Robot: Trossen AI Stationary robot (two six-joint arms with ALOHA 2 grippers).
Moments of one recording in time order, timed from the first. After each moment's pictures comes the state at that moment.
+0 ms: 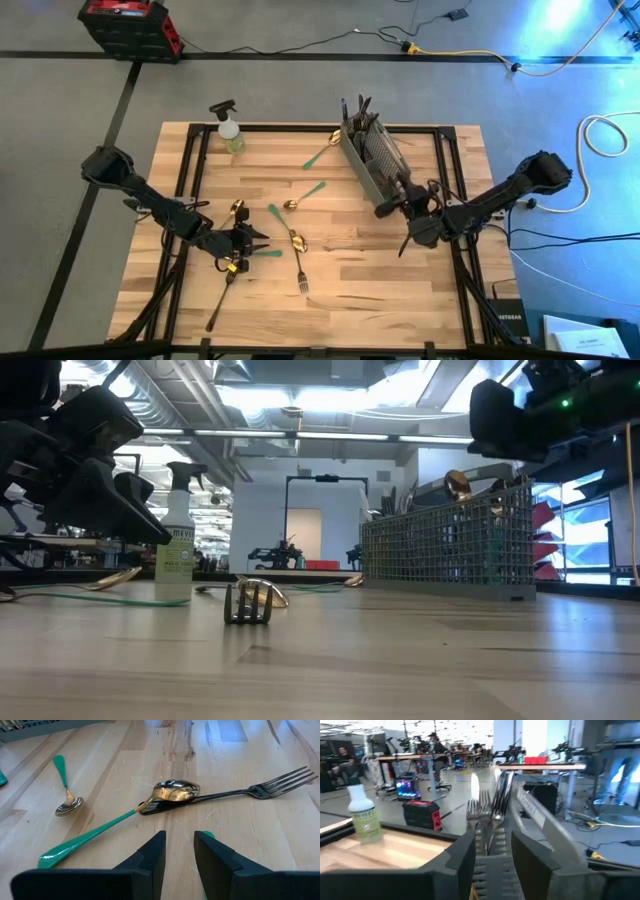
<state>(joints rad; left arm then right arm) -0.54 1.24 0.24 0.40 -0.60 -0.31 0.41 1.19 0.40 0.47 1.56 0.41</state>
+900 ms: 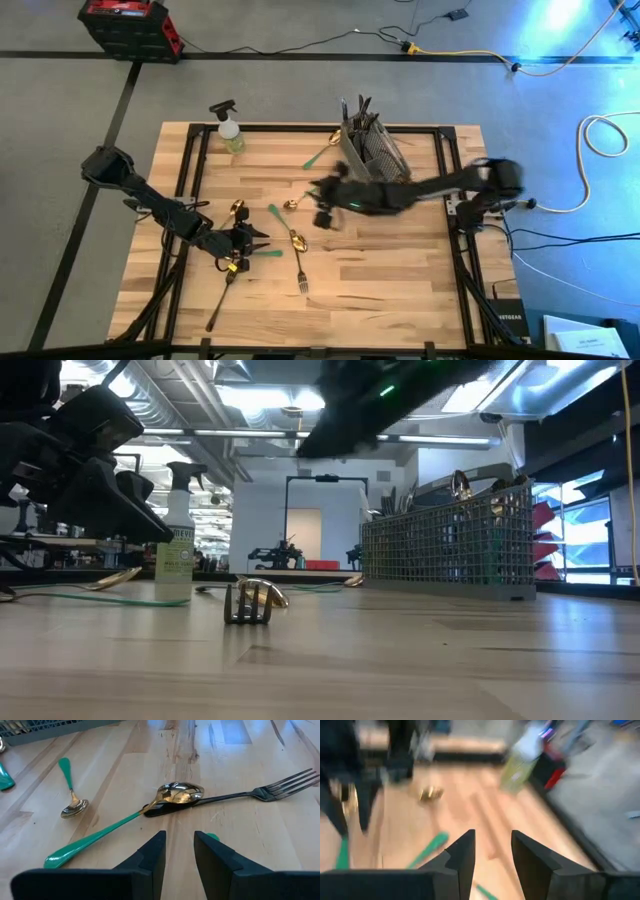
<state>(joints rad) -0.54 1.24 0.24 0.40 -0.62 -0.31 0.02 1.76 1.17 0.05 0.37 -0.03</state>
